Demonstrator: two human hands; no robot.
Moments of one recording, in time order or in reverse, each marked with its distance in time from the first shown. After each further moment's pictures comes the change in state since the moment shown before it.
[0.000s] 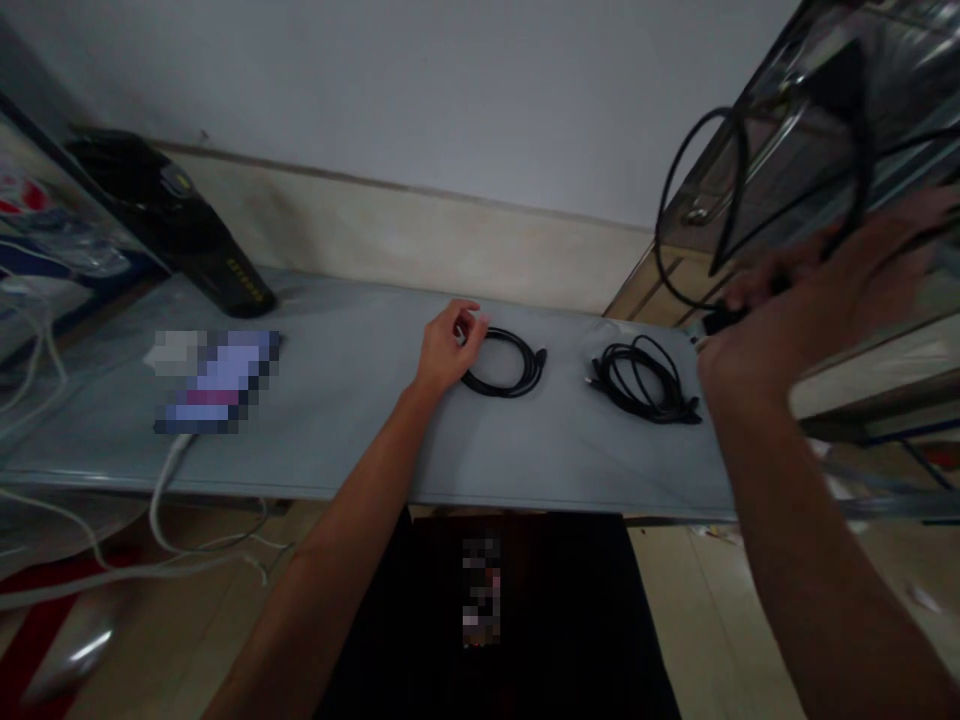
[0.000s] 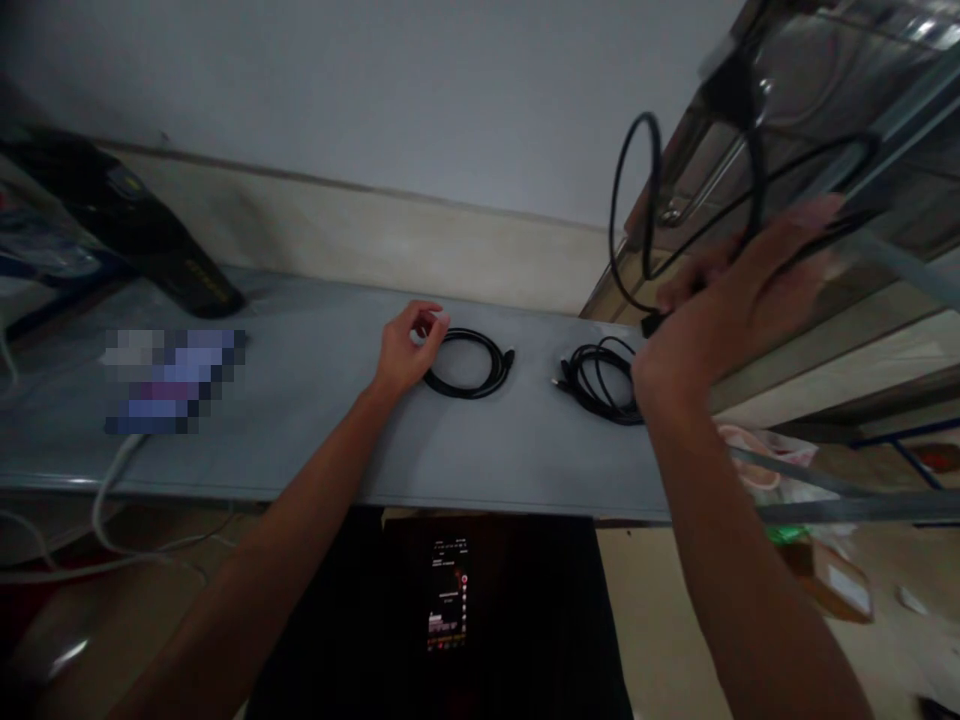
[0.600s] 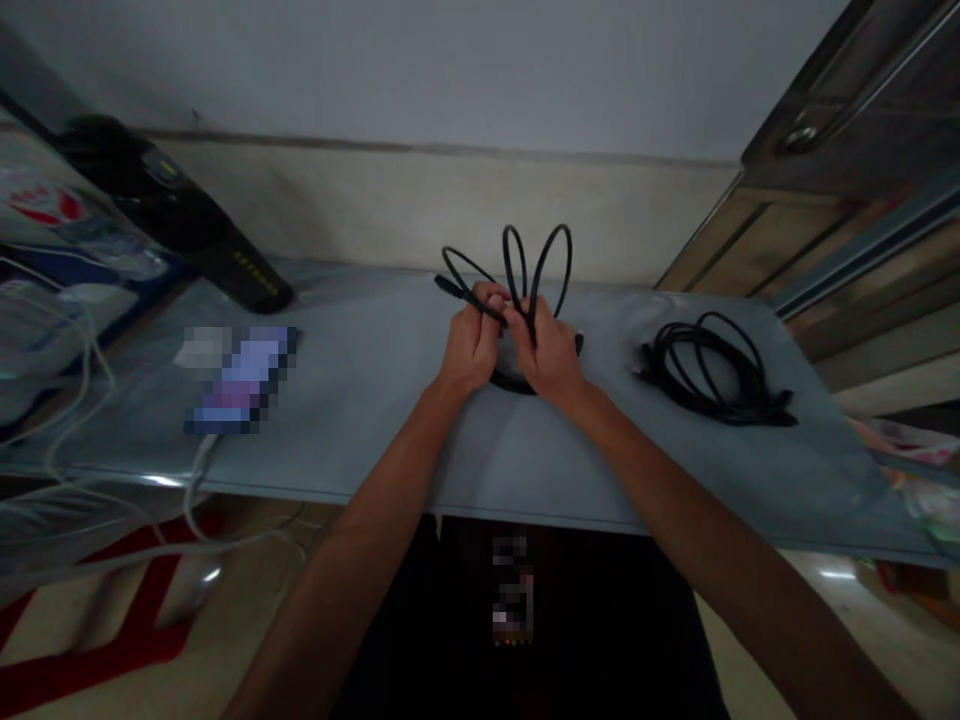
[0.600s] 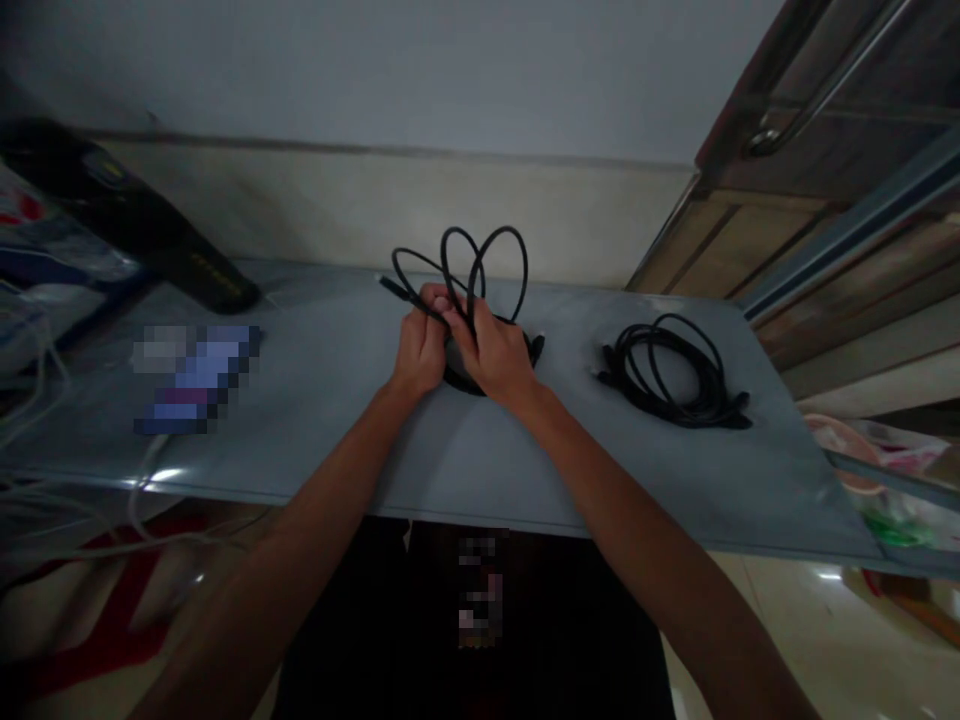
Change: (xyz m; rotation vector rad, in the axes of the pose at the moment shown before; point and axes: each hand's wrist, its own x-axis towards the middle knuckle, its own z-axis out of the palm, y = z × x) left_hand -0.009 0.012 0.003 -0.064 -0.115 -0.056; right_hand -0.147 0.048 0.191 0.071 -0.422 -0.181
